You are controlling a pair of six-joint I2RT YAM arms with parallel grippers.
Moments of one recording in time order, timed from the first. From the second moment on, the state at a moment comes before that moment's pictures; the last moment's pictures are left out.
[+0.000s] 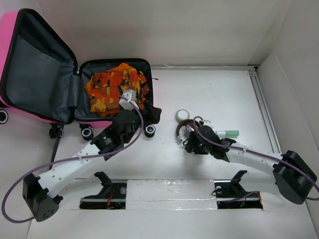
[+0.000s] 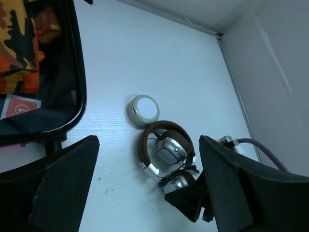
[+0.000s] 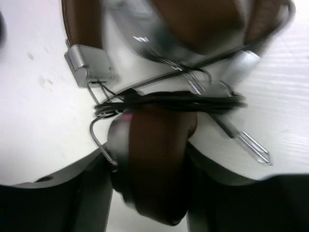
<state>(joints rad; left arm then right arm) -0.82 0.95 0.81 -0.10 -0.38 -0.68 0.76 1.18 0.49 -0.20 0.15 0.79</state>
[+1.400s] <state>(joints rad) -0.80 0.89 0.80 -0.02 -0.62 -0.74 0.65 1.52 1.32 -0.19 0.14 0.50</state>
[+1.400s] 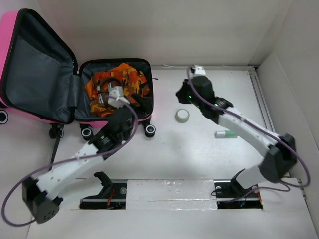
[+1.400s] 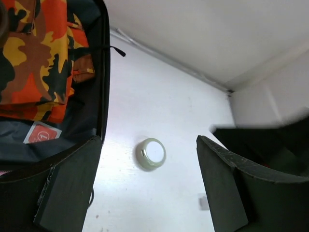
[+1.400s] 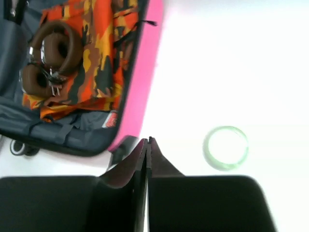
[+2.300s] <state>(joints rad) -0.29 2.18 1.68 -0.16 -0.10 -0.89 0.64 0.80 0.62 -0.15 0.17 0.54</state>
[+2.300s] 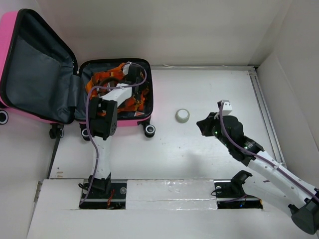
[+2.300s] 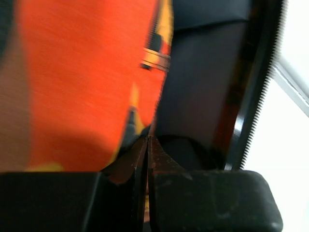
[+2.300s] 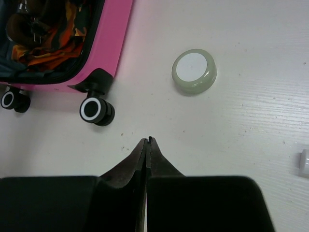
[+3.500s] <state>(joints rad) -0.84 2.03 1.36 -0.11 -0.30 -0.49 0.59 0.52 0.64 -0.42 0.34 0.63</state>
